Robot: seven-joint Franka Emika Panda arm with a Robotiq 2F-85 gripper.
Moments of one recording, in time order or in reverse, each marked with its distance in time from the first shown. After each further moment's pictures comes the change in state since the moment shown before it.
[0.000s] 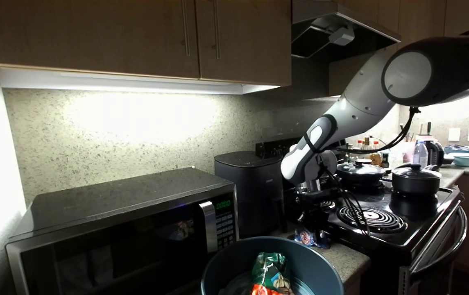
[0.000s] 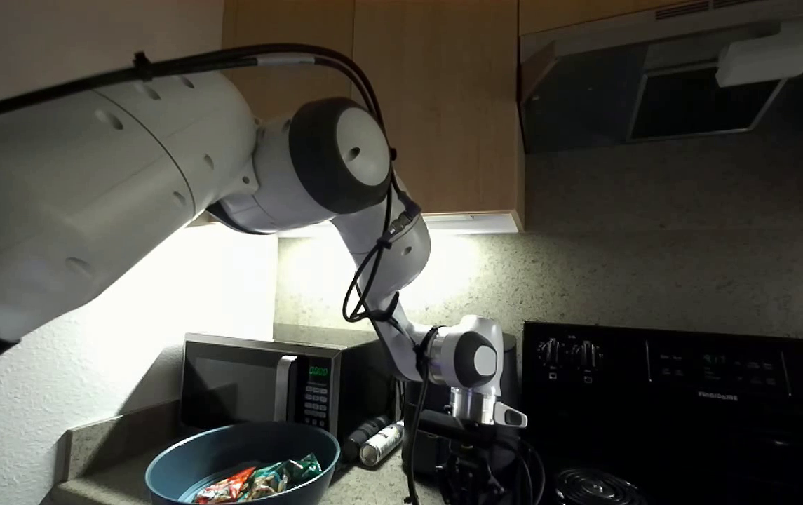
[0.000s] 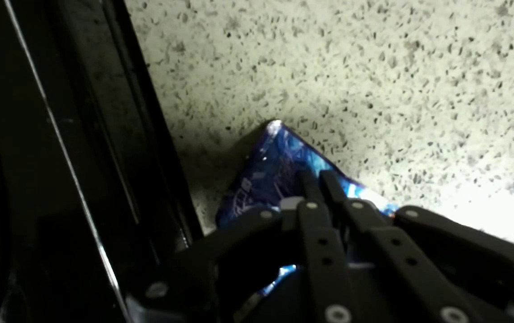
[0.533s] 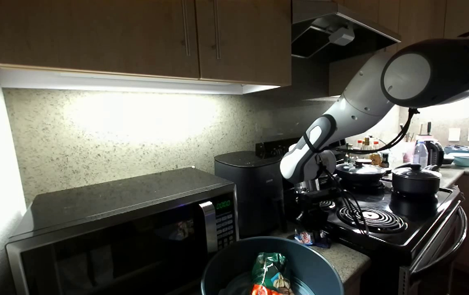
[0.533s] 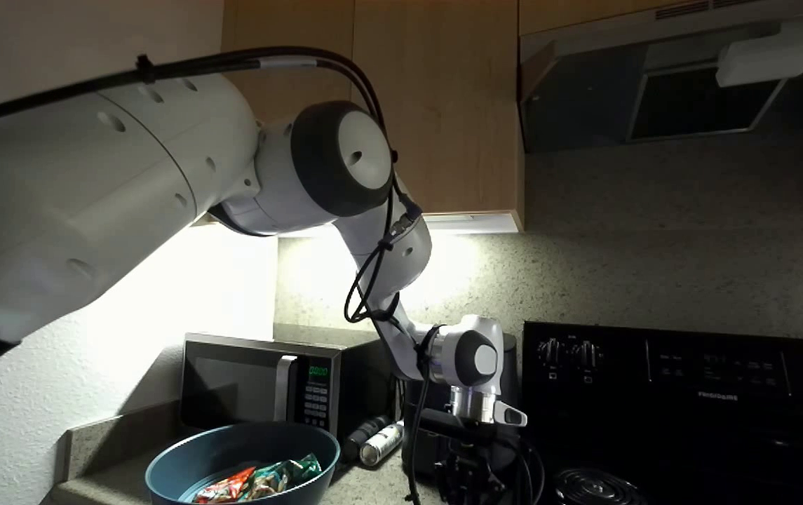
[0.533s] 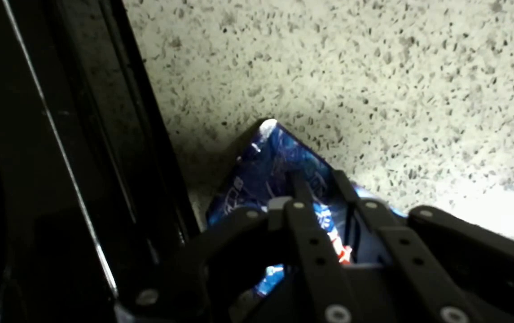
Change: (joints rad) arm -0.003 0.007 0.006 0.017 0.000 -0.013 0.000
